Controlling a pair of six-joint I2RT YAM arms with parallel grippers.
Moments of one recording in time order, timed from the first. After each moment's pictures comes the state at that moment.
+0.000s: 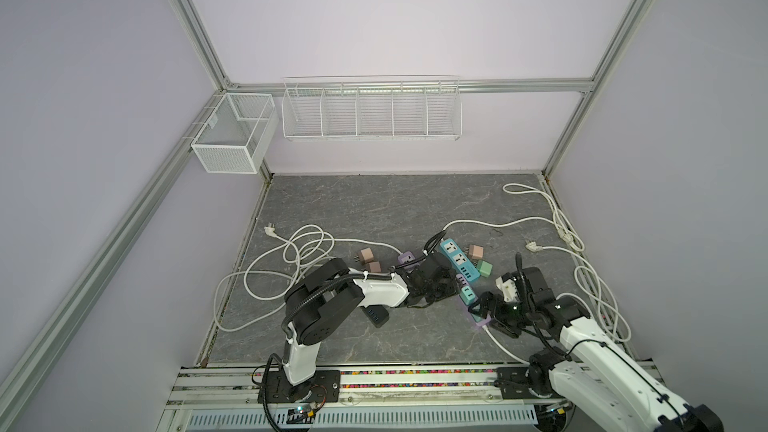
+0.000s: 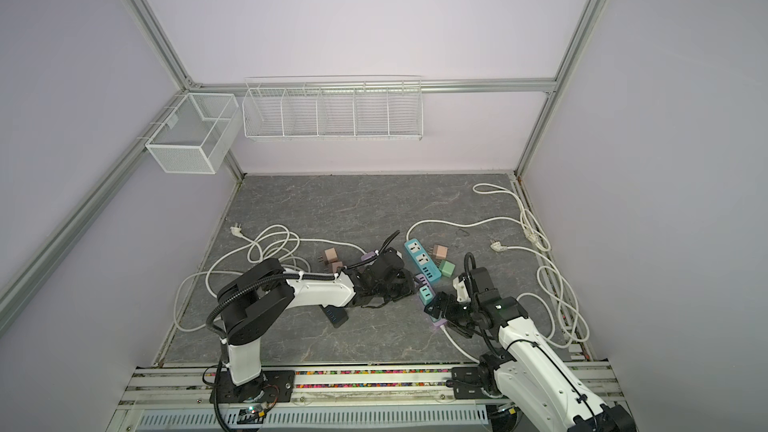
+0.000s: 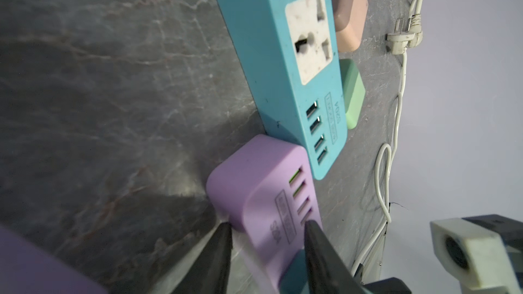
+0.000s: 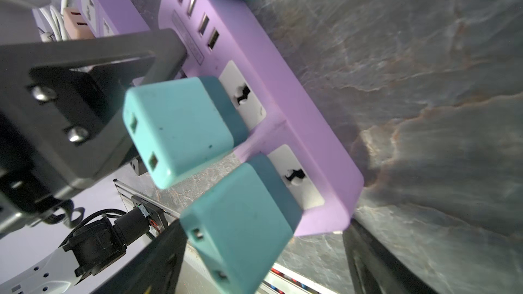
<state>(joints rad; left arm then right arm) -1.06 1.92 1.05 0.15 0.13 -1.18 0.34 0.80 0.41 -0.72 -0.47 0.79</state>
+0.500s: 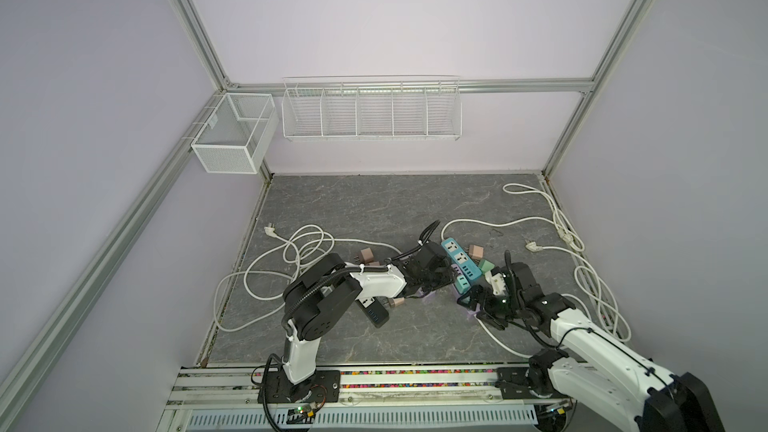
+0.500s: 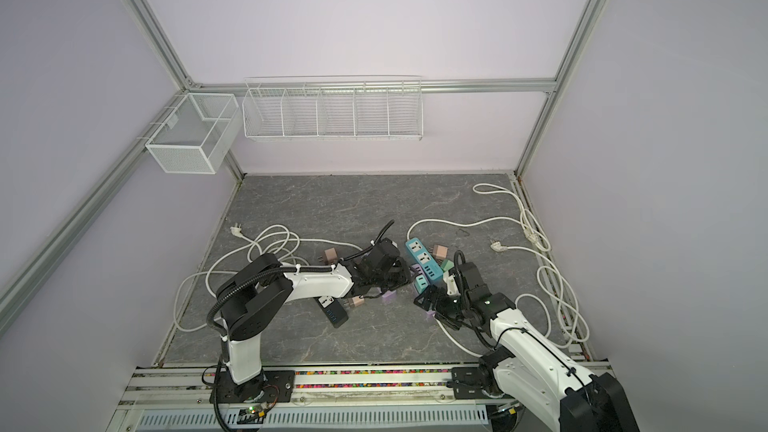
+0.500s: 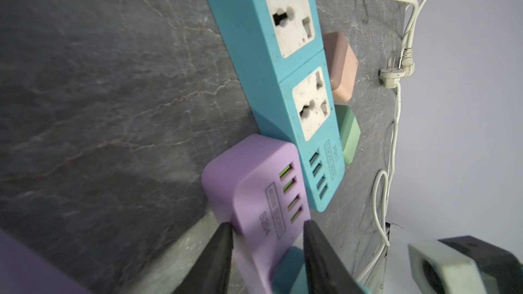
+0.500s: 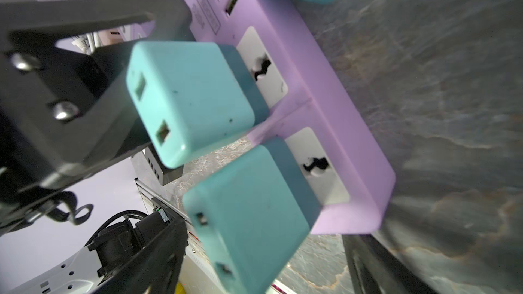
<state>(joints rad) -1.01 1.93 1.09 0.12 0.13 -1.14 0.42 0.94 0.41 -0.49 -0.47 0.87</state>
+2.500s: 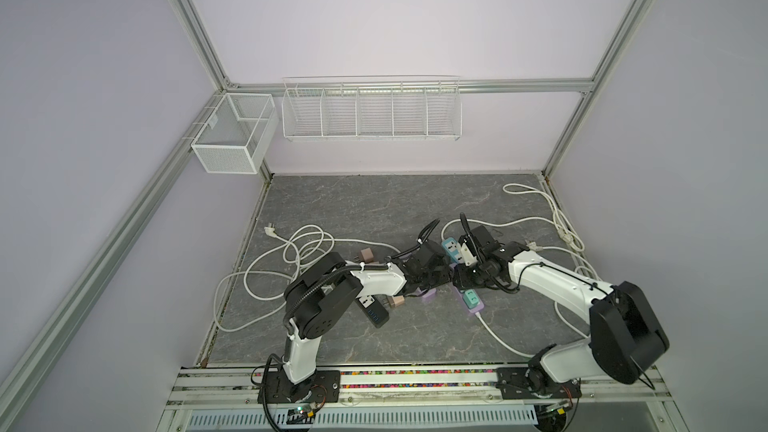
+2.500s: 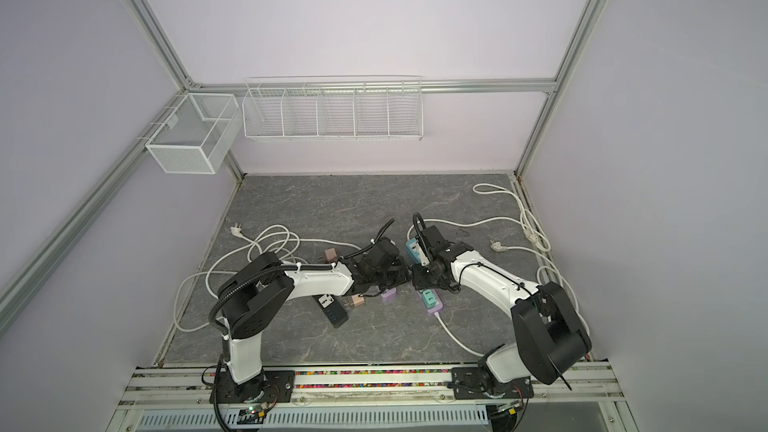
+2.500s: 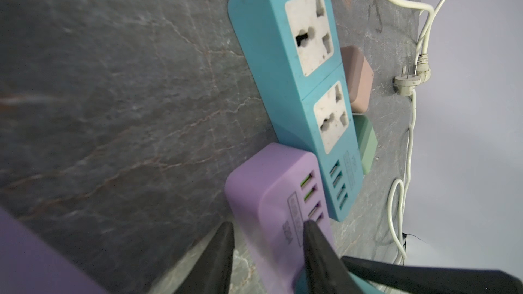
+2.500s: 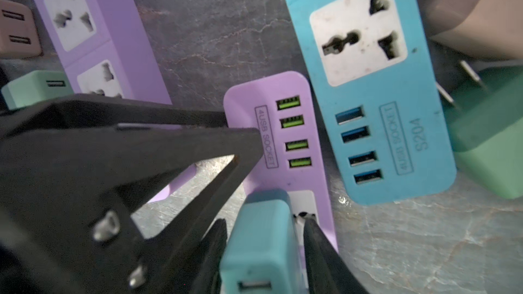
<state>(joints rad) -0.99 1.94 1.10 0.09 0.10 -1.11 0.55 1.47 0.89 -0.67 -0.13 0.39</state>
